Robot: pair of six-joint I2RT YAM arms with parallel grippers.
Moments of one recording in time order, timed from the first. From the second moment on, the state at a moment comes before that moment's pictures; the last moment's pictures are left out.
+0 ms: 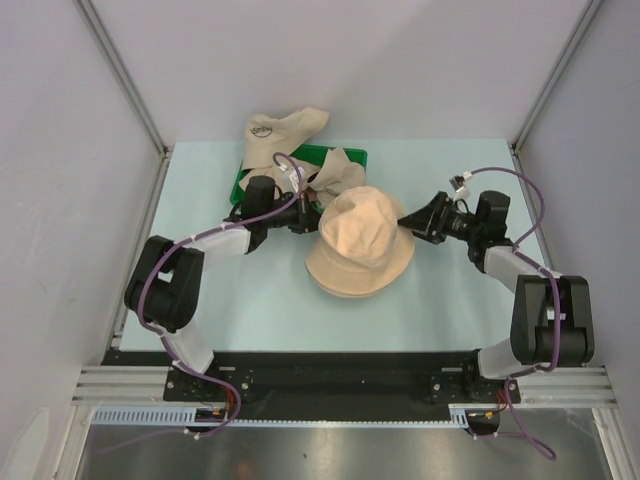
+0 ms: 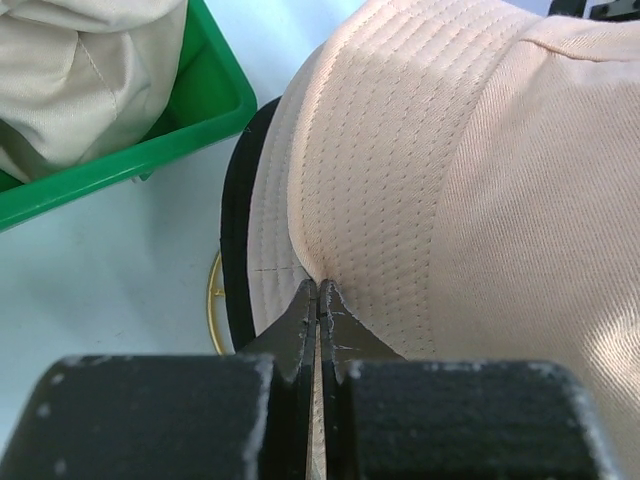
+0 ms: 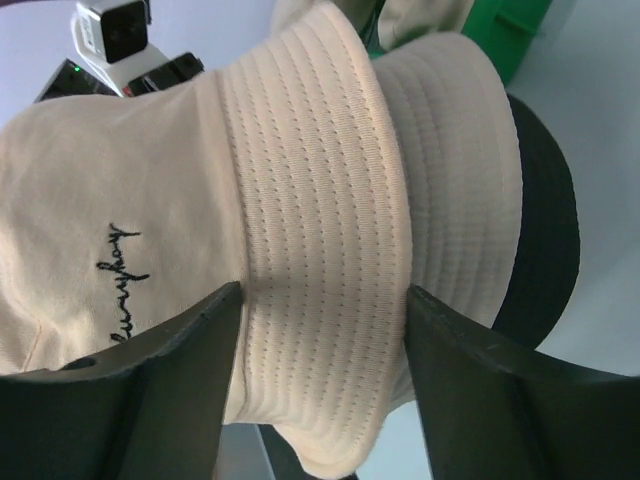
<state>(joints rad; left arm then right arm) -0.38 1.73 0.99 0.29 0.68 -0.46 -0.03 1.46 0.71 0.39 -0.99 0.77</state>
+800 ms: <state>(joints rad) -0.40 1.64 0.88 0.27 0.42 -0.38 0.16 1.55 0.88 -0.22 -0.59 0.44</state>
